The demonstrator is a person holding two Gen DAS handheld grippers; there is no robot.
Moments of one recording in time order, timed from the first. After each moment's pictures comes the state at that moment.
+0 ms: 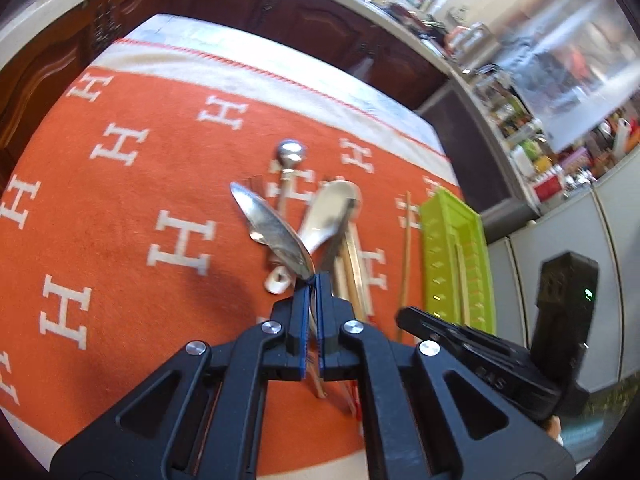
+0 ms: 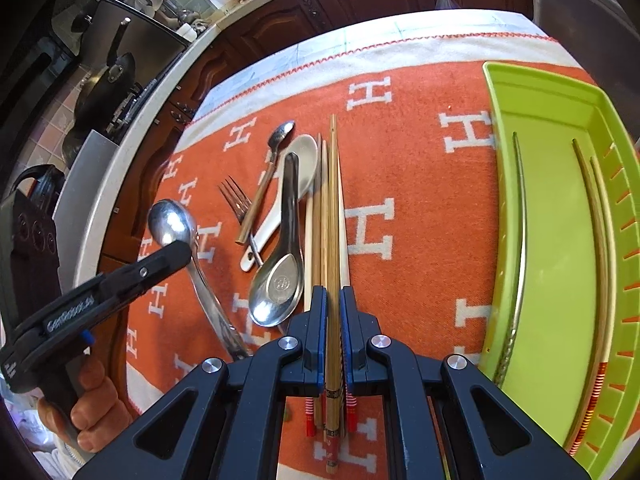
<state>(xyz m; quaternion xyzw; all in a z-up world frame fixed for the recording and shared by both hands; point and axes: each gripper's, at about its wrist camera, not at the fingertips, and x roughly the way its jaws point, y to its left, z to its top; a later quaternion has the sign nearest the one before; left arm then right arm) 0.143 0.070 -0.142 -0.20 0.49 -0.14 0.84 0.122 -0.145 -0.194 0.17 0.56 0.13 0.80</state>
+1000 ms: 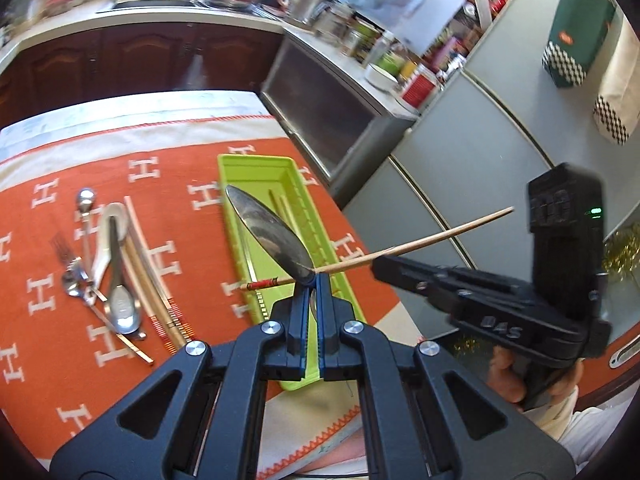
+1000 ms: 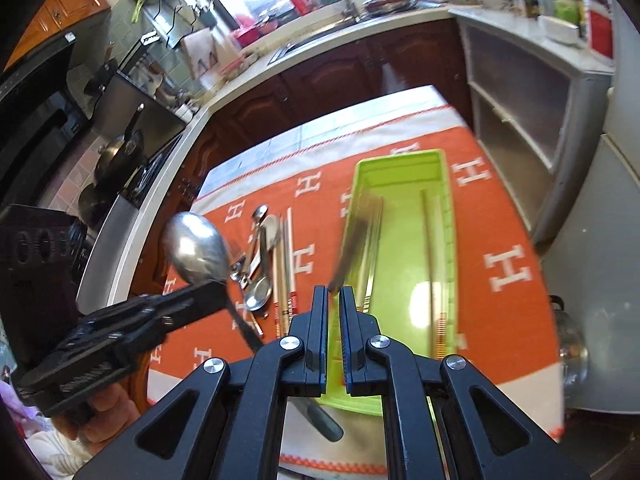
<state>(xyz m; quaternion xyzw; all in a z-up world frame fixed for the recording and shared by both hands) 0.062 -0.113 -0.029 -0.06 0.47 -0.35 0.81 -0.019 -0.295 -0.047 0.20 0.46 0.07 0.86</state>
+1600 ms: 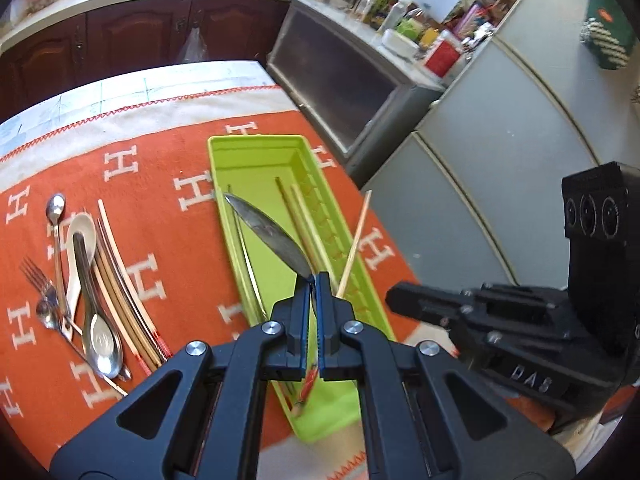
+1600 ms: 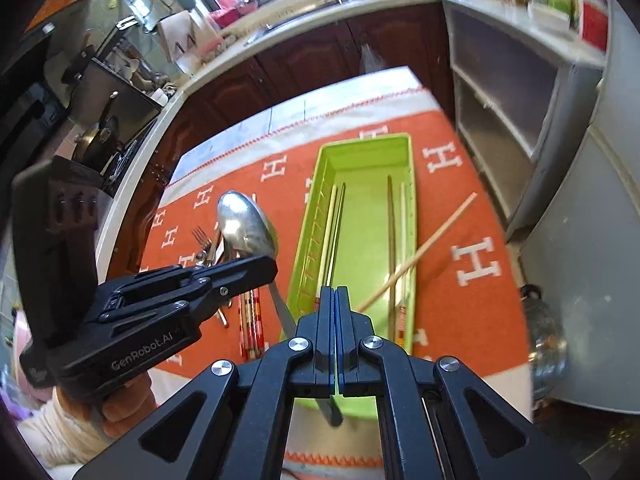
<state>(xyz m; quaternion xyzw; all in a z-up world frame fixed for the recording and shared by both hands) 0.129 -0.160 -0.093 -0.02 0.51 -0.32 0.80 -0.007 -0.333 -0.068 0.21 0.52 0.05 0.83</state>
